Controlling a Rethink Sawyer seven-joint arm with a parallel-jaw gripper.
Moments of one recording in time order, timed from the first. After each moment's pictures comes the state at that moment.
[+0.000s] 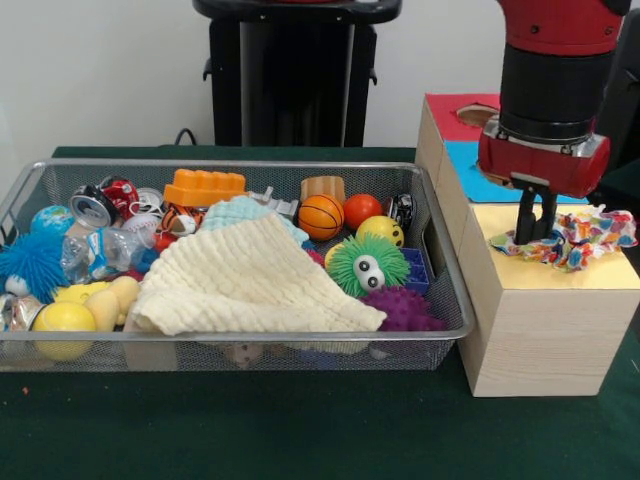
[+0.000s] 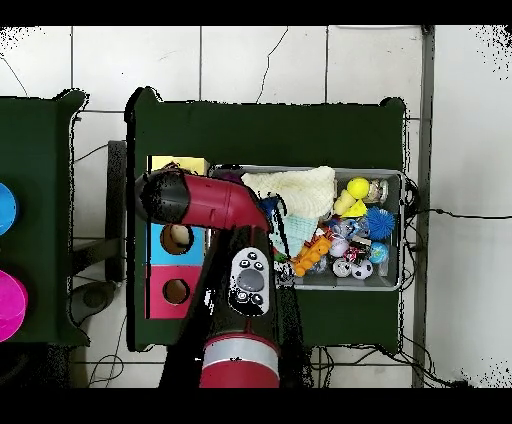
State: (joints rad) arm 0.06 -0.53 -0.08 1.48 0.25 0.50 2.26
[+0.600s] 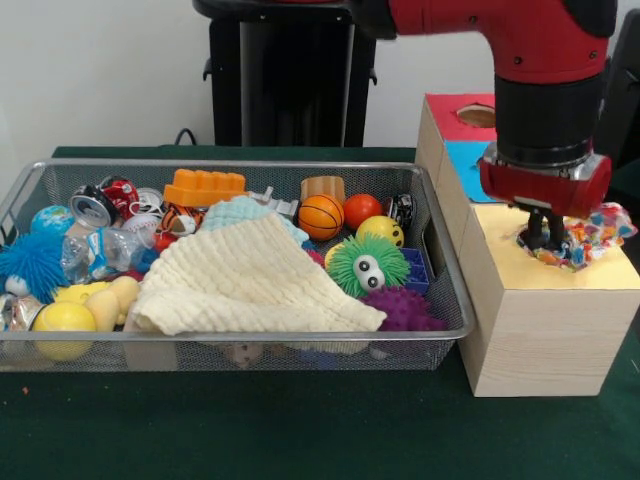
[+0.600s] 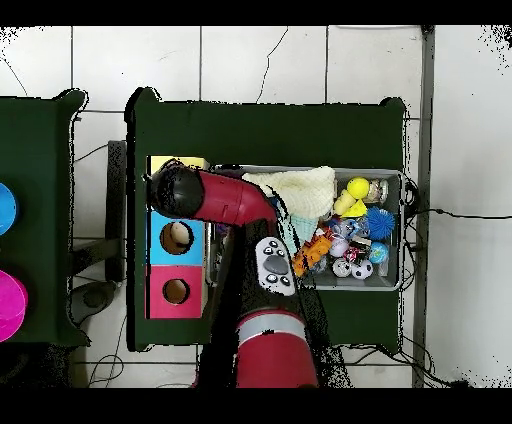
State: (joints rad) arm -0.06 -0.51 0.08 1.52 0.25 0.44 2.26
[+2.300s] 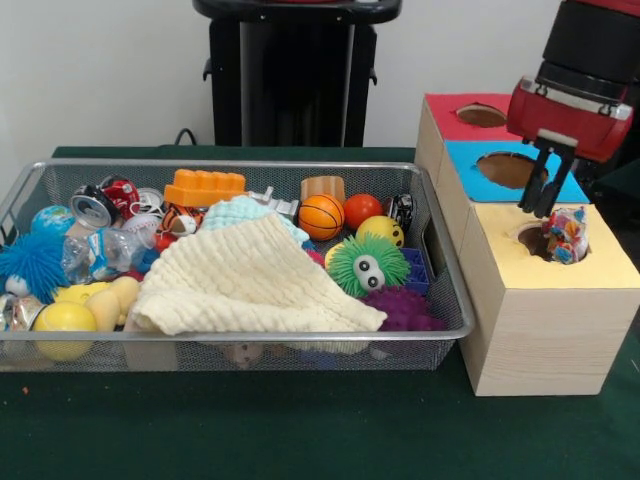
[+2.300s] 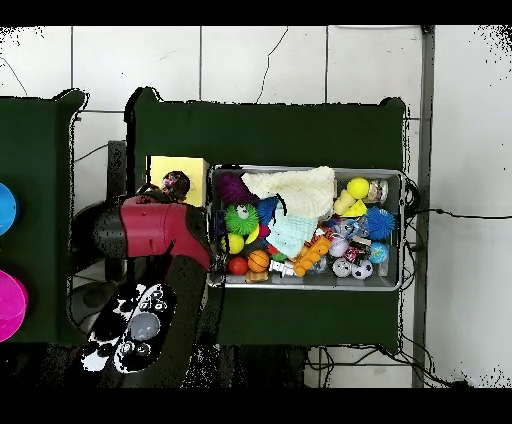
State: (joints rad) arm 0.36 -0.48 -0.40 1.44 0.20 0.50 2.26
